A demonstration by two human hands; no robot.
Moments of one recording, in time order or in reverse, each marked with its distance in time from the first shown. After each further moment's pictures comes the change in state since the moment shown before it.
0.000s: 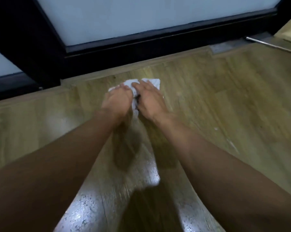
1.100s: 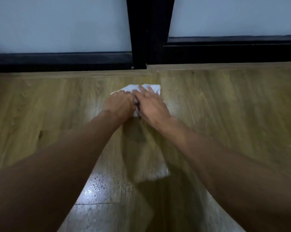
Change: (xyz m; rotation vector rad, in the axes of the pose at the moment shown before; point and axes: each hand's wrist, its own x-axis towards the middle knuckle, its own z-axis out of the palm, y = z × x) left_hand -0.130 -0.192 0.011 0.163 -0.143 -0.263; right_hand -0.007 -0.188 0.119 -0.152 -0.197 -0.345
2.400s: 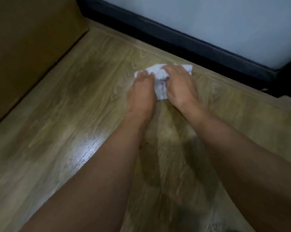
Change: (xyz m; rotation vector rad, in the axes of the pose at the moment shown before) left_hand -0.081 -0.212 0.078 -0.730 0.484 -0.689; right_hand 0.148 -0.215 0.076 0.106 0.043 -0.321
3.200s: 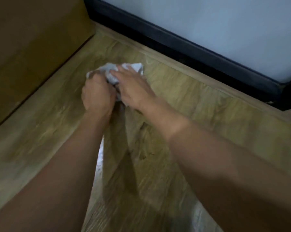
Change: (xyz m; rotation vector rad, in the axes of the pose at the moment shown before) left_hand 0.016 -0.072 -0.075 0.057 0.157 -0.432; right_hand 0.046 -0.110 0.043 0.019 -0.289 -0.274
